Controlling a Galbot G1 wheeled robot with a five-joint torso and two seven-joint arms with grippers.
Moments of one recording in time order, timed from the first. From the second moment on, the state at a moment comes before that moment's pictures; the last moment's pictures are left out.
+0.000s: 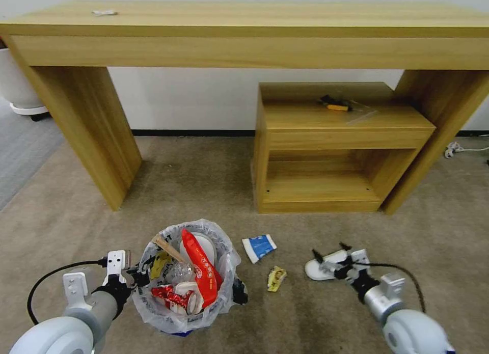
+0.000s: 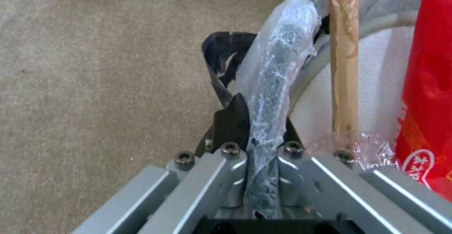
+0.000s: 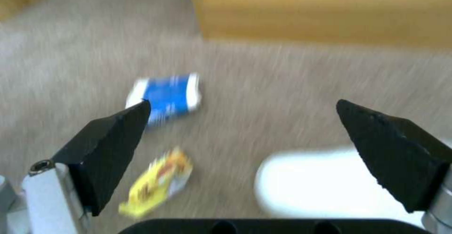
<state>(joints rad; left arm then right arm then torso) 1.71 -1.15 -0.76 -2.36 -0.81 0.74 -0.23 -1.48 1.09 0.44 1.76 0.49 -0.17 -0.15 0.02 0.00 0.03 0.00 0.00</state>
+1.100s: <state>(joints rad) 1.68 -1.14 -0.76 -2.33 -0.82 0.74 -0.23 -1.13 1.29 0.16 1.25 0.48 -0.23 -0.10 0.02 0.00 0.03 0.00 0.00</state>
